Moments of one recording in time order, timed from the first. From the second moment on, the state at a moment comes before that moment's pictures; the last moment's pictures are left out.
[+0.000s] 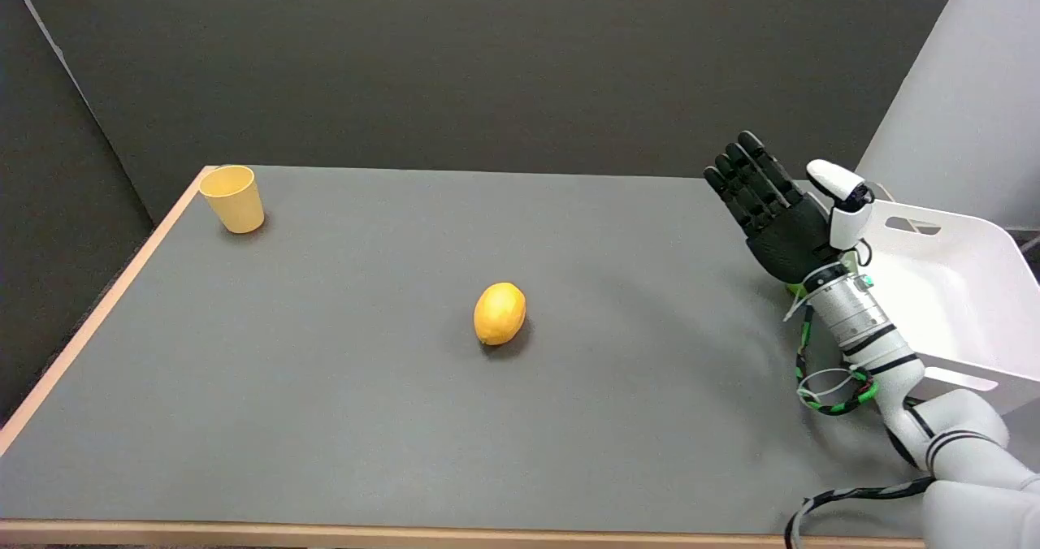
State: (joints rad) arm 0.27 -1.07 -1.05 0.41 2.58 -1.31 -0.34
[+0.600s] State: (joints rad) arm 0.27 -0.99 -1.20 0.45 2.58 -1.26 -0.42
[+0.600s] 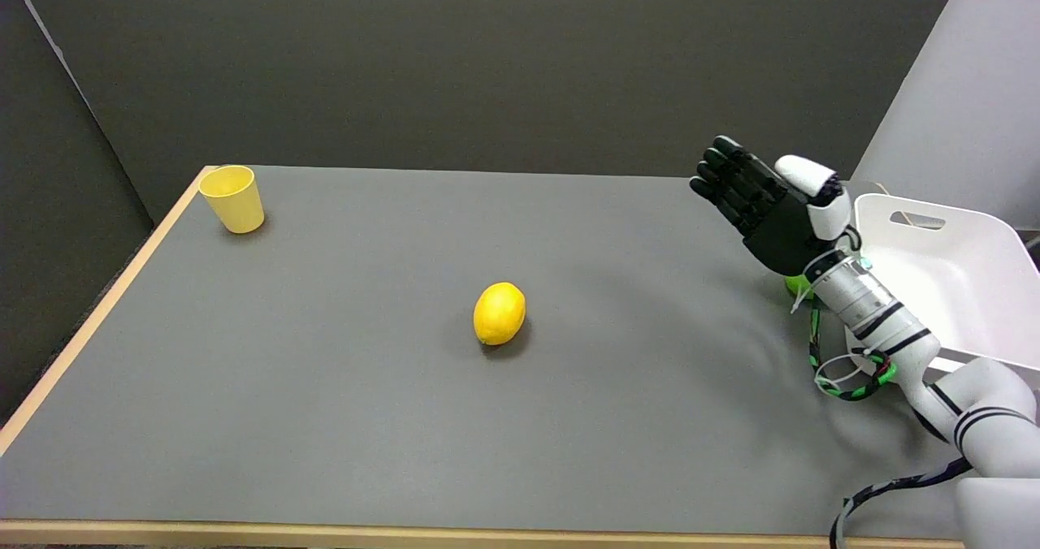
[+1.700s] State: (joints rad) arm 0.14 -1.18 -1.77 1.26 2.57 -0.48 -1.60
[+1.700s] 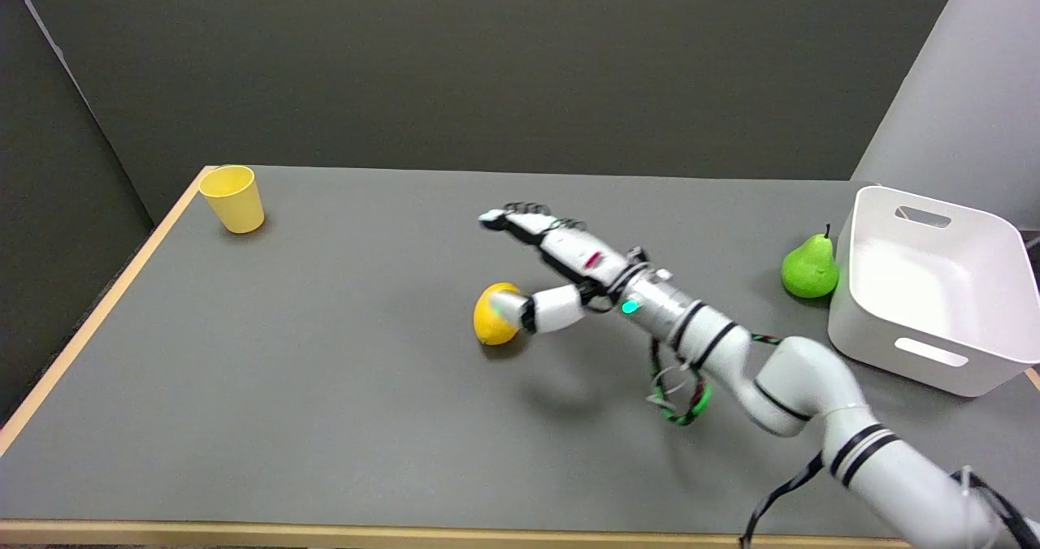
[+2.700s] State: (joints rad) arm 0.30 -1.28 -1.97 1.13 2.58 -0.38 -1.86
